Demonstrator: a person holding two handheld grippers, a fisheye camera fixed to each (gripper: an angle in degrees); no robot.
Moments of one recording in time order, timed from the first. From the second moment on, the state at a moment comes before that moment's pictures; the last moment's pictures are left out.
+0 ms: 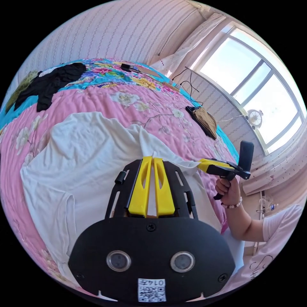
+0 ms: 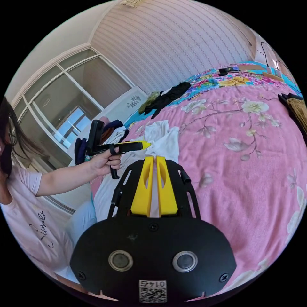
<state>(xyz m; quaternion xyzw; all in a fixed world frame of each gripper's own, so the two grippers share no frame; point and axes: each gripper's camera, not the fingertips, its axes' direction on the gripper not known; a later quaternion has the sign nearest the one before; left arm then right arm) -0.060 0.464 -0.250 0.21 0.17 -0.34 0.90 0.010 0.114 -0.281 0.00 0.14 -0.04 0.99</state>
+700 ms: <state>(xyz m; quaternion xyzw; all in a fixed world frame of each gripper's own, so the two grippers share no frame) -0.112 0.473 -0.285 0.21 0.14 -0.33 0.91 0.005 0.097 -0.279 -0.05 0.13 -0.04 0.99</state>
